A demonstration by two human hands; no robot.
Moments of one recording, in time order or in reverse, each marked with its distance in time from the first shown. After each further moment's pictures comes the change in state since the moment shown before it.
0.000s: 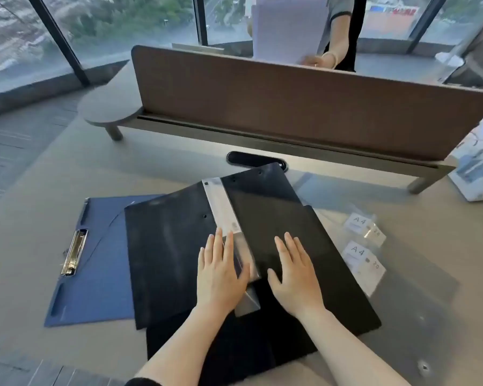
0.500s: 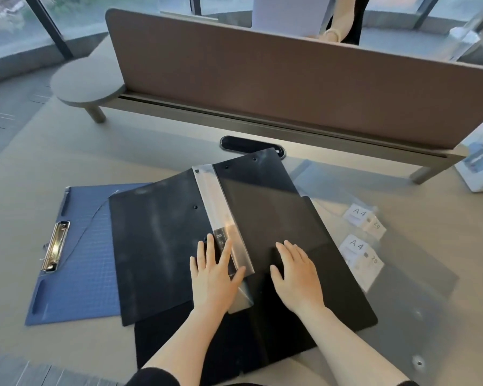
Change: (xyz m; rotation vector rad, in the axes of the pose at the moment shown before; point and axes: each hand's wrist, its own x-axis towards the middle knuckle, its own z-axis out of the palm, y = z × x) left_hand 0.002 -0.013 0.048 0.059 -0.155 -0.114; right_hand 0.012 0.029 0.016 -0.029 -0.112 0.123
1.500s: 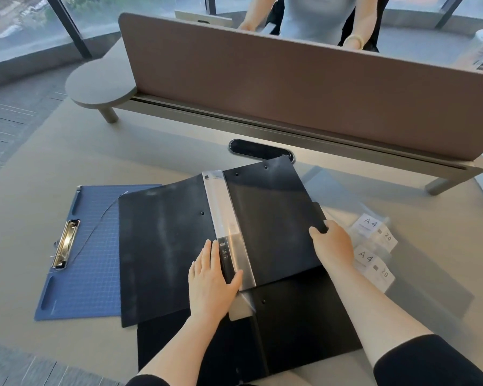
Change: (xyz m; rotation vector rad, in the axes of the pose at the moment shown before) left_hand 0.000 -0.006 -0.010 -0.141 0.076 -0.127; right_hand 0.079 0.021 -0.067 0.334 0.142 0.445
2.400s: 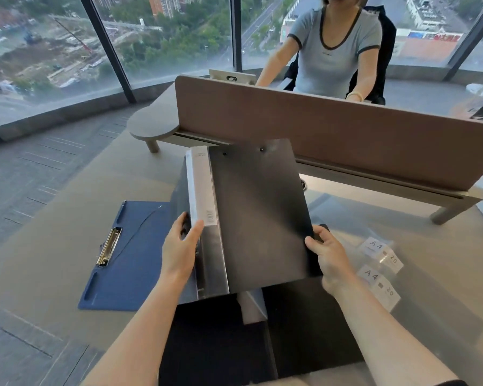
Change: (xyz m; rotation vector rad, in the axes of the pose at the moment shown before) left_hand 0.009 -0.004 -0.153 -0.882 0.218 -0.191; right_hand -0.072 -0.031 -0.024 0.810 -0.310 -0.163
